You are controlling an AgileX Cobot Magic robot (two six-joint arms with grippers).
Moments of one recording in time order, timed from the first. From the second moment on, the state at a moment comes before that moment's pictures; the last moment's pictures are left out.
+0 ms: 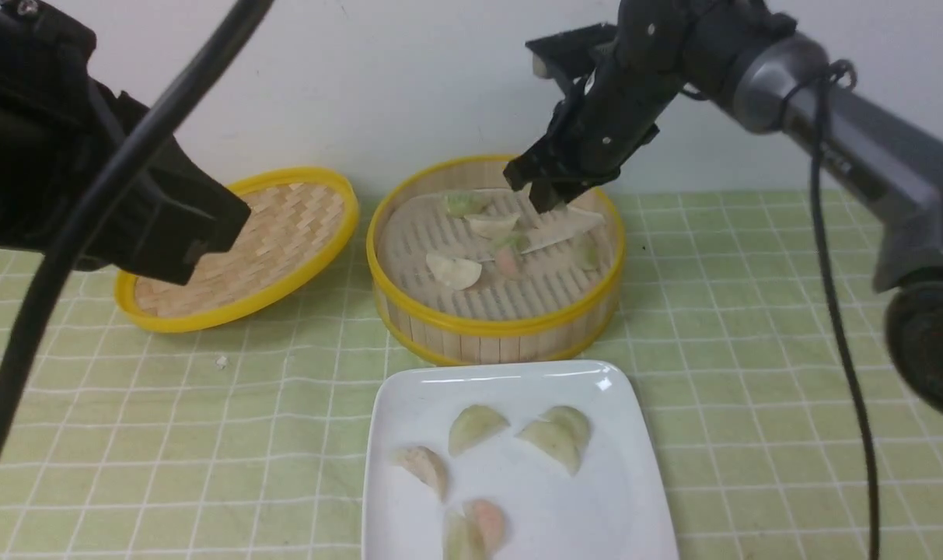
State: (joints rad) right arm 0.41 2.28 -2.28 0.18 1.24 -0.13; left arm -0.53 1.12 -1.48 -0.12 1.27 0.08
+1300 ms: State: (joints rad) right arm 0.42 2.11 -1.89 0.20 0.92 -0.15; left arm -0.53 1.09 -1.48 -0.06 1.27 0.07
